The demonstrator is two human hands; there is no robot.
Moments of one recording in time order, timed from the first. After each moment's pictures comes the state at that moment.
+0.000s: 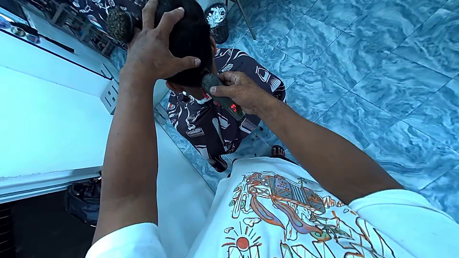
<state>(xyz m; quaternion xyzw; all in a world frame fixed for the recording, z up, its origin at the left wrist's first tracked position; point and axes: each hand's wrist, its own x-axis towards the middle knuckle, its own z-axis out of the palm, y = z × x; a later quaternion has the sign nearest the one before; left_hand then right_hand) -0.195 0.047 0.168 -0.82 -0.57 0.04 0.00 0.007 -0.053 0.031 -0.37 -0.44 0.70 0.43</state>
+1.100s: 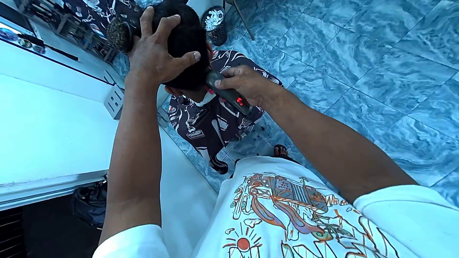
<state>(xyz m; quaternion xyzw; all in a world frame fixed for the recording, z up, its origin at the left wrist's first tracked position) -0.187 0.047 0.163 -0.80 -0.60 0.03 0.02 0.032 -0.036 0.035 -0.38 -0.41 0.73 0.39</state>
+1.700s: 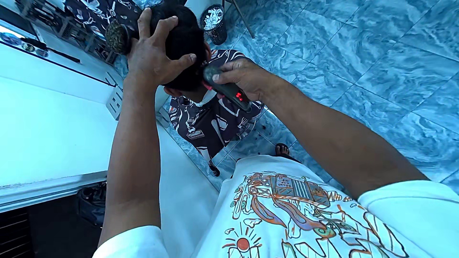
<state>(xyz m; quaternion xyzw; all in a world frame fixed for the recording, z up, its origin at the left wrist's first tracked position) -0.184 0.045 0.165 -0.80 -0.60 0.04 0.02 0.040 -0.032 0.046 -0.37 -0.43 0.73 0.38</state>
